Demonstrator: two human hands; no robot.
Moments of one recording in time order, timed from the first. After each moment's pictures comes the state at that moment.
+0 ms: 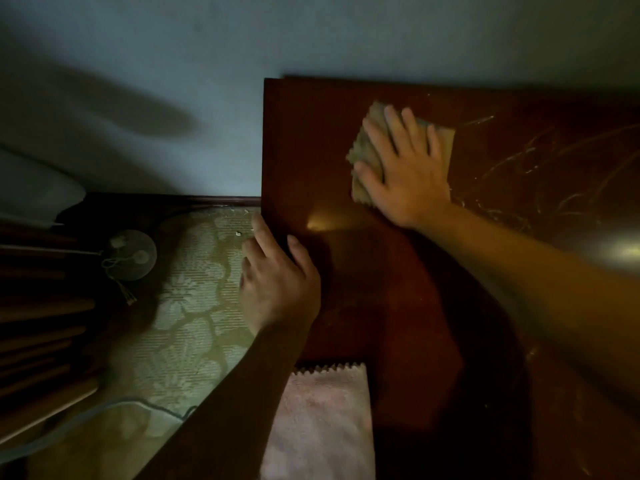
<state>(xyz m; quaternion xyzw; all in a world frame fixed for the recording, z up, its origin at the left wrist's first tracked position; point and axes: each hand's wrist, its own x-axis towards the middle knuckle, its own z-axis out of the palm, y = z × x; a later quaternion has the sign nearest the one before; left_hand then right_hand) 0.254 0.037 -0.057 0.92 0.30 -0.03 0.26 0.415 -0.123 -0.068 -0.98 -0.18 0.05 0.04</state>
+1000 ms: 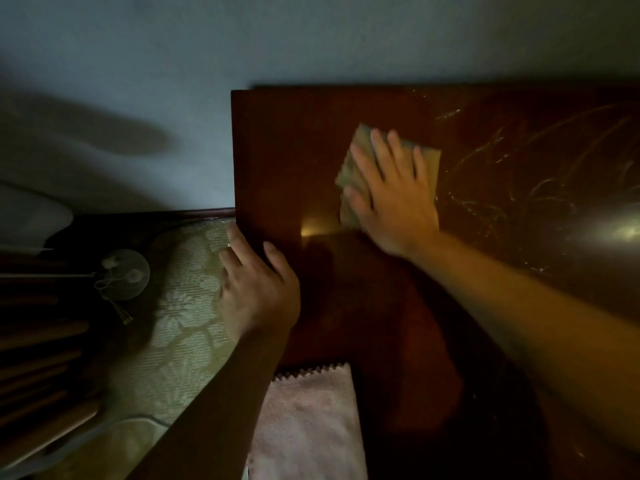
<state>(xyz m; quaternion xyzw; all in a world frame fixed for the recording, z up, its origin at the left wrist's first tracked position) 0.254 0.036 -0.061 0.92 0.30 -0.02 0.26 0.375 -0.145 -0.064 -0.98 -0.16 0.06 0.05</state>
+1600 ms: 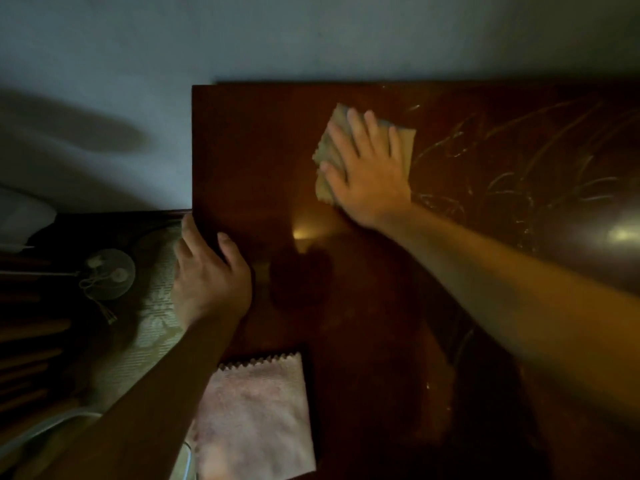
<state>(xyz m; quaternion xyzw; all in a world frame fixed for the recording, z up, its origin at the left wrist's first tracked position) 0.255 0.037 -0.065 0.92 0.31 -0.01 0.24 0.403 -0.169 -0.062 -0.98 -0.15 0.08 0.05</state>
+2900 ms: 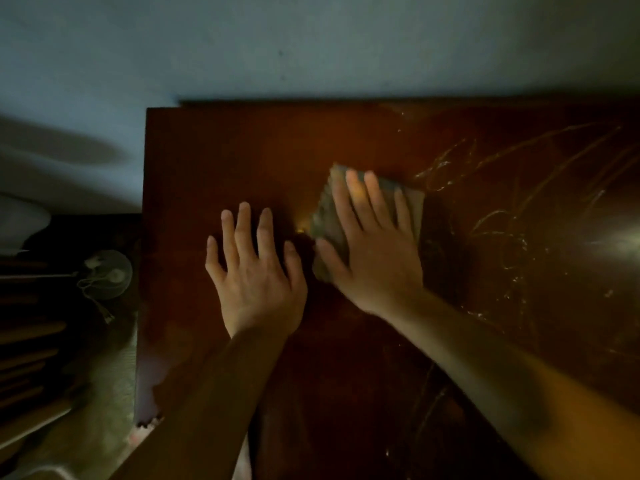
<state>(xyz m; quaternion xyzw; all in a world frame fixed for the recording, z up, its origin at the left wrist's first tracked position) 0.306 -0.069 -0.076 0.98 0.16 0.03 0.10 0.366 -0.225 -0.070 -0.98 -0.19 0.02 0.06</state>
